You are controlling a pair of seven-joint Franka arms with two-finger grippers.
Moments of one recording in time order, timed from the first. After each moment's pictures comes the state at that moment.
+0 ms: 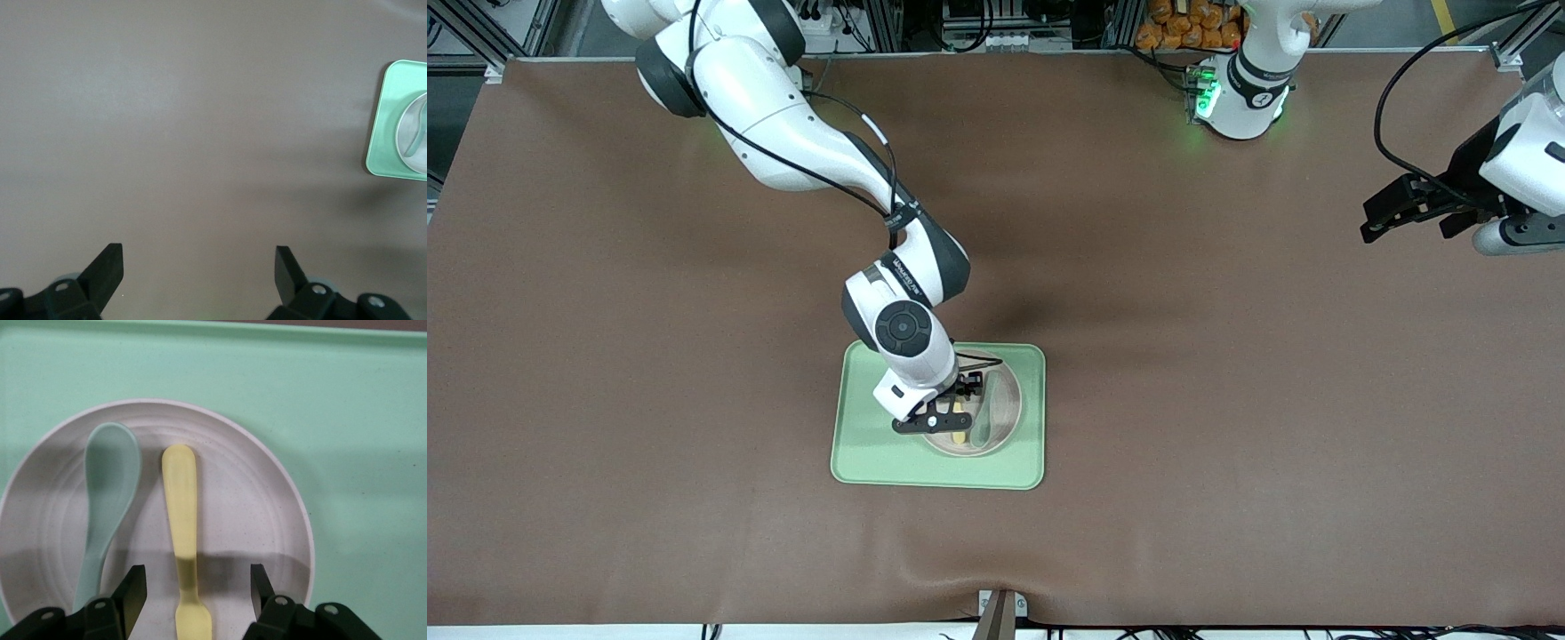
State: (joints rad) left arm -0.06 0.00 -0.06 -1.54 -0.03 1.55 -0.19; right arm 0.55 0.96 0.05 -1.17 -0.02 2.20 0.54
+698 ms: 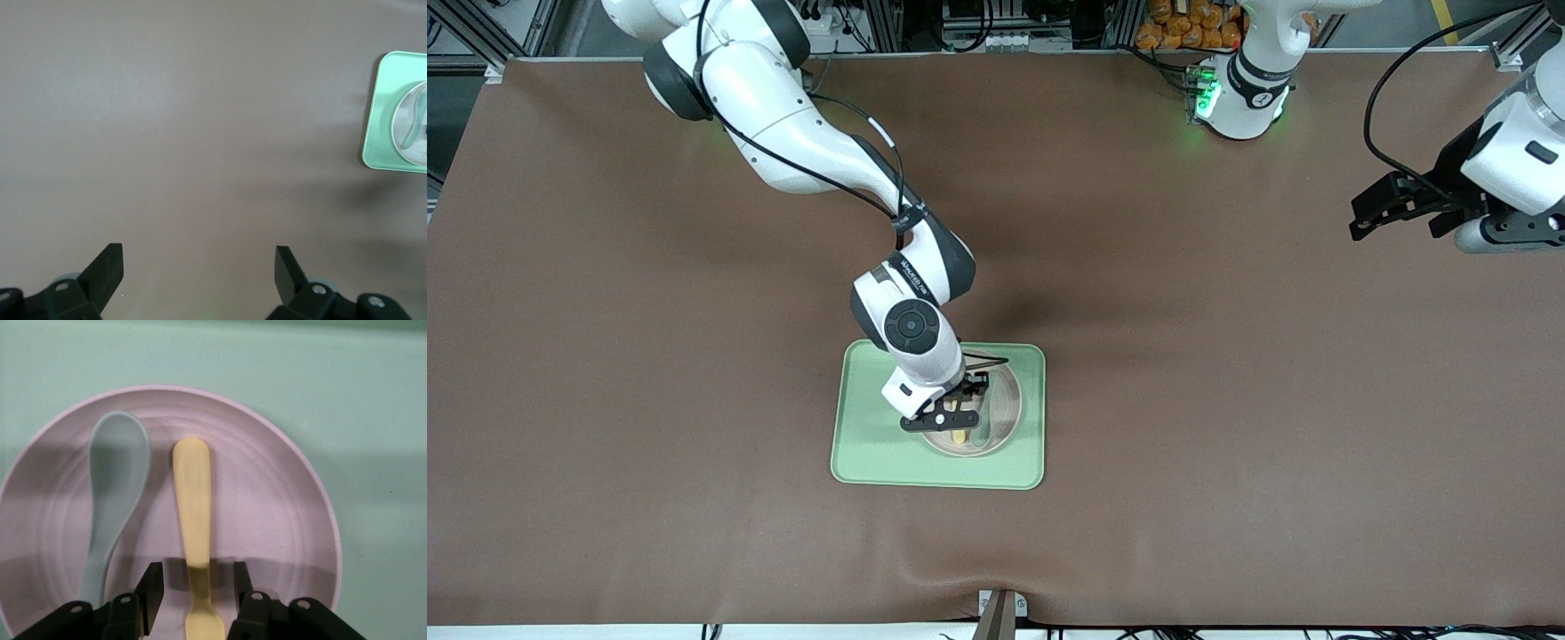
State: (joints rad) left arm -0.06 0.00 -0.08 -1.54 -0.03 1.55 -0.19; right arm 0.56 0.98 0.05 -1.17 -0.02 2.22 0.55
